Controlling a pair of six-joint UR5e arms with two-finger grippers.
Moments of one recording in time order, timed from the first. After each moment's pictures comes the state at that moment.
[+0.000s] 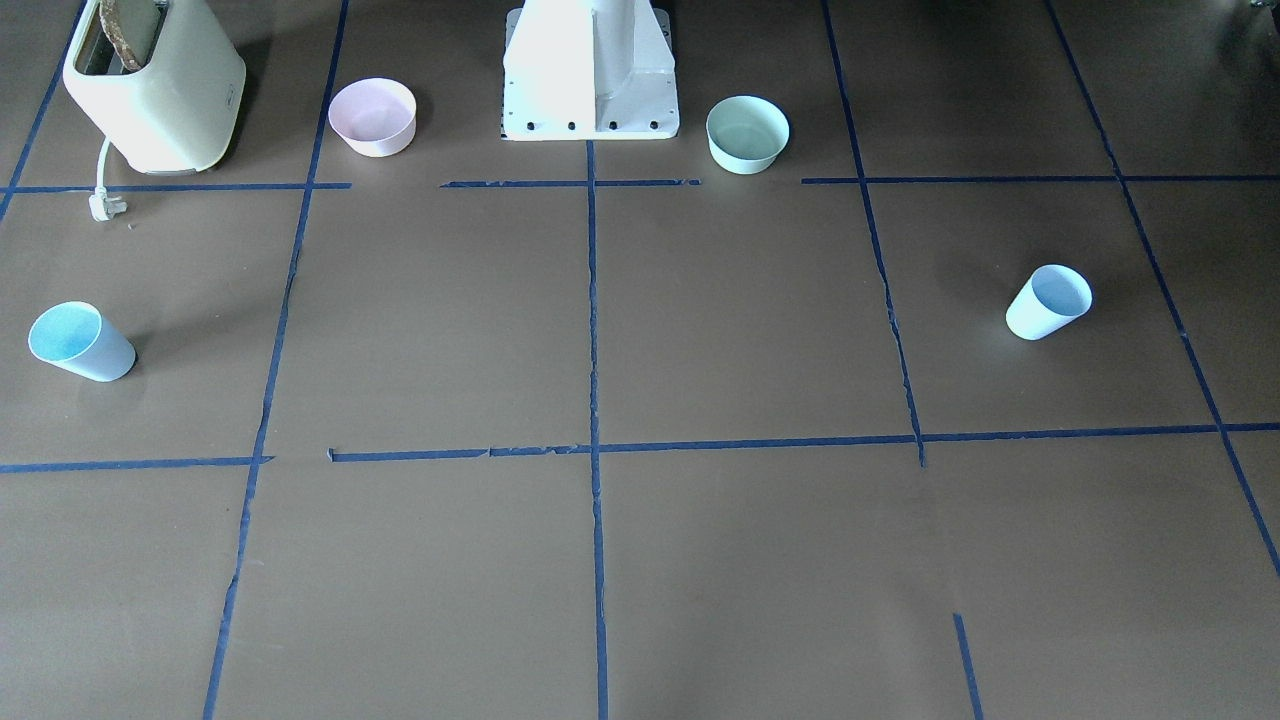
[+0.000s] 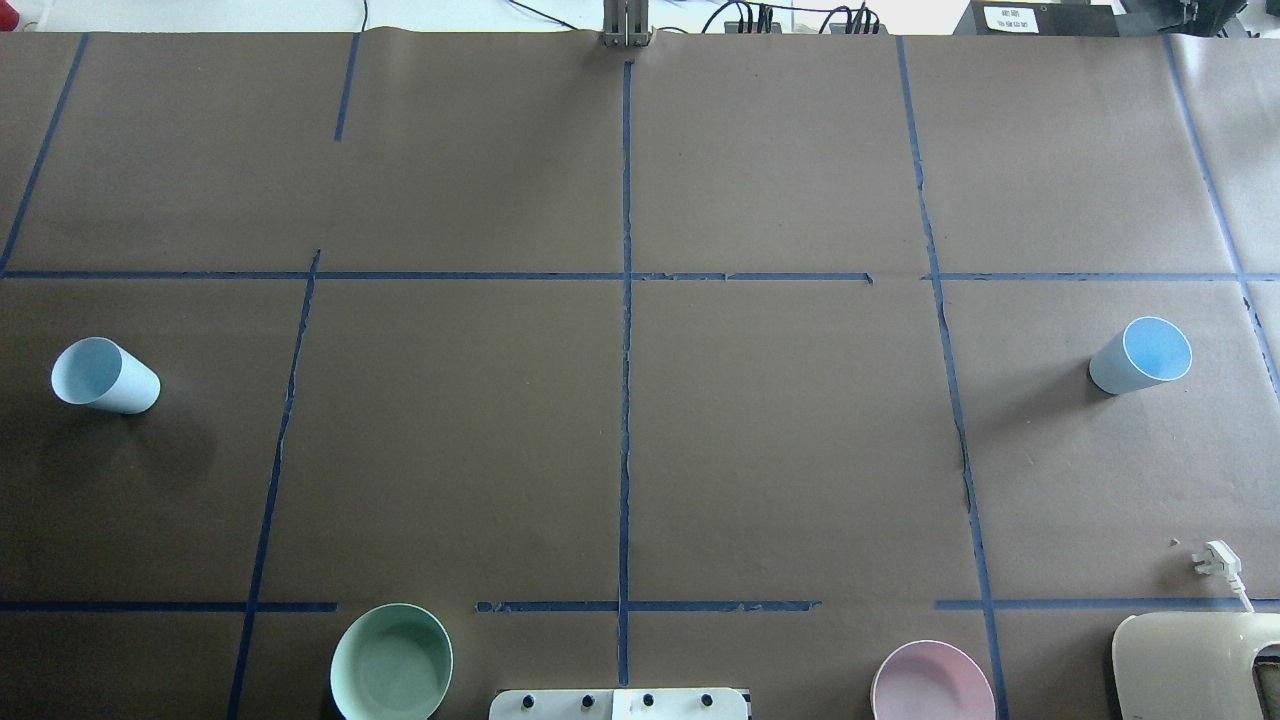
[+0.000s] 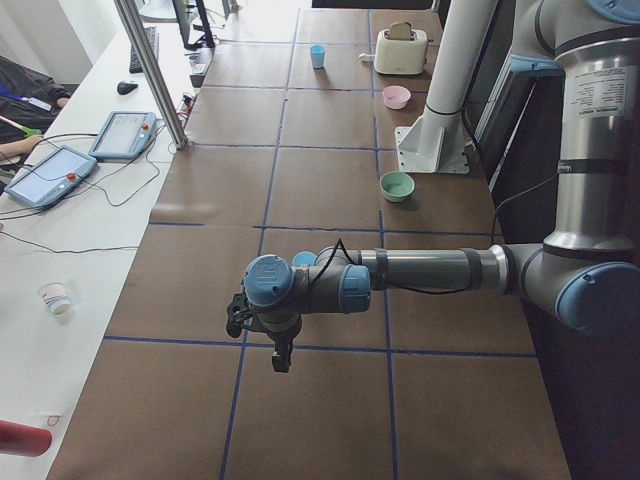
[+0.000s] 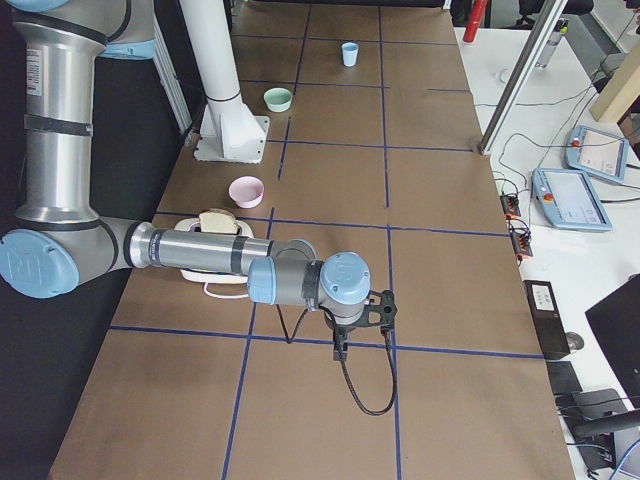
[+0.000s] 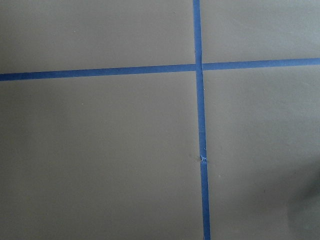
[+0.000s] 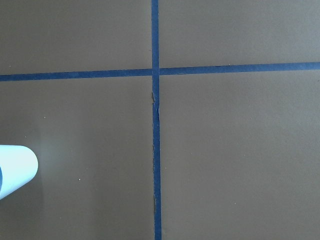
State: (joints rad) left arm -1.59 -1.52 -1.59 -1.56 -2.38 0.10; right arm 1.62 -1.69 1.64 -1.53 2.42 -0.01
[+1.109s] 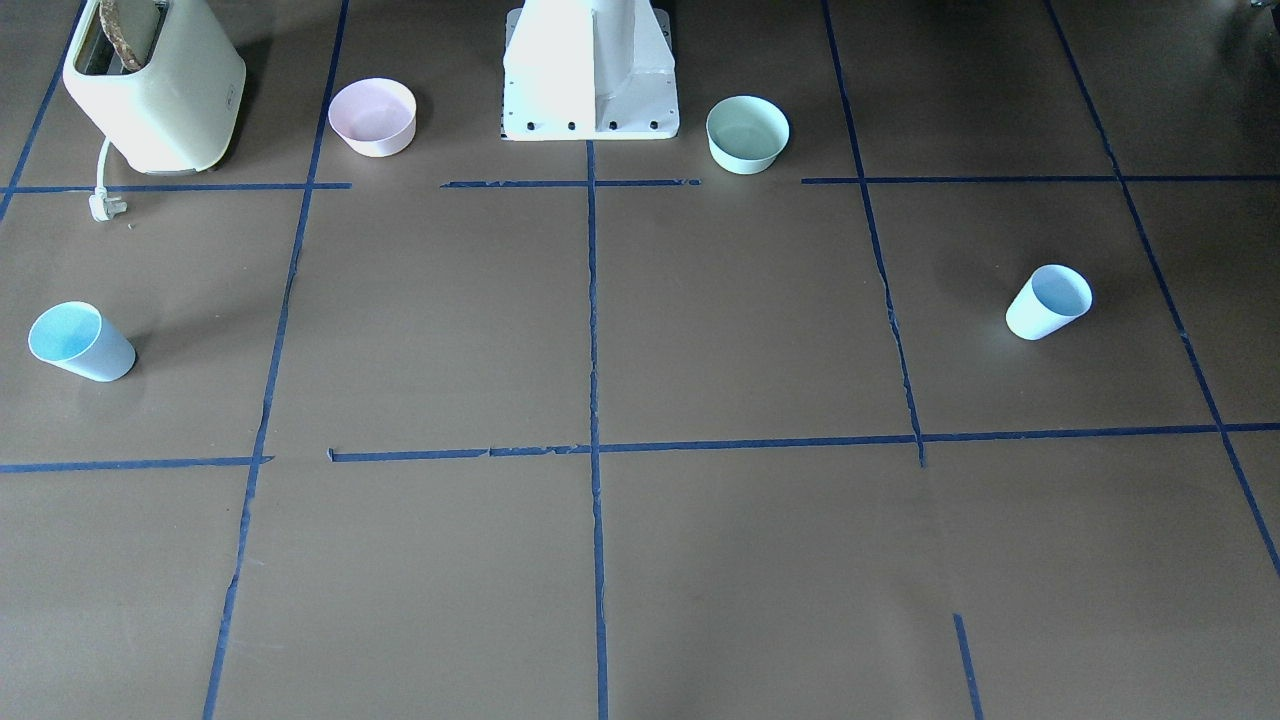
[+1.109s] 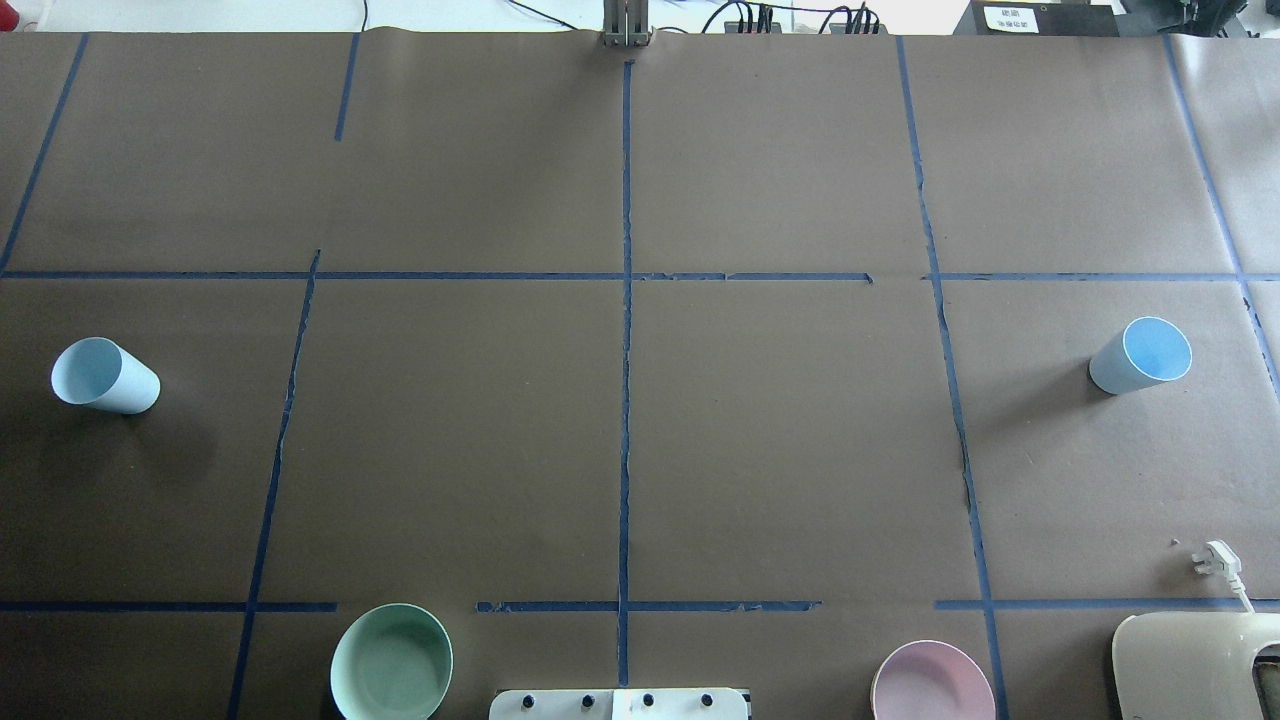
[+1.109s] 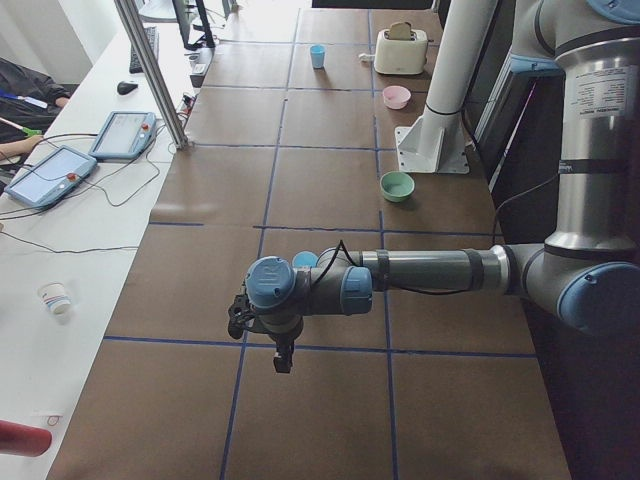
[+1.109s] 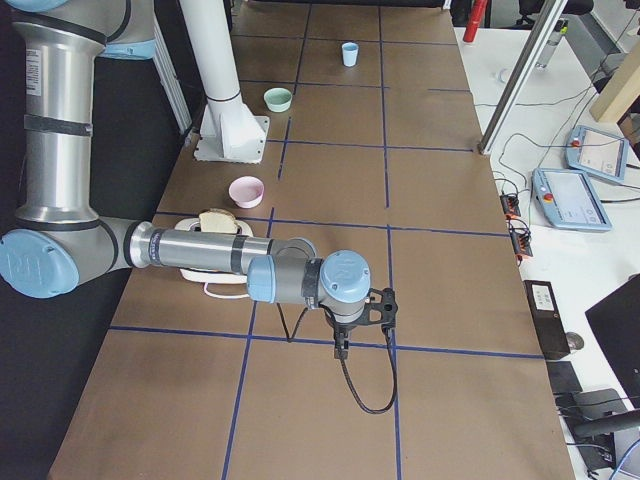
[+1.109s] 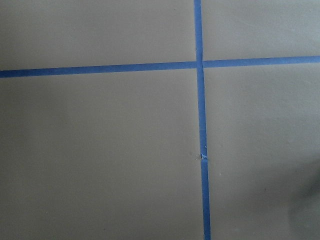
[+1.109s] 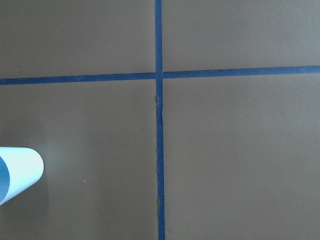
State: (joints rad) left arm -1.59 -1.51 -1.60 -1.56 -2.39 0.10; right arm 1.62 -1.68 1.65 -1.53 2.43 -0.01
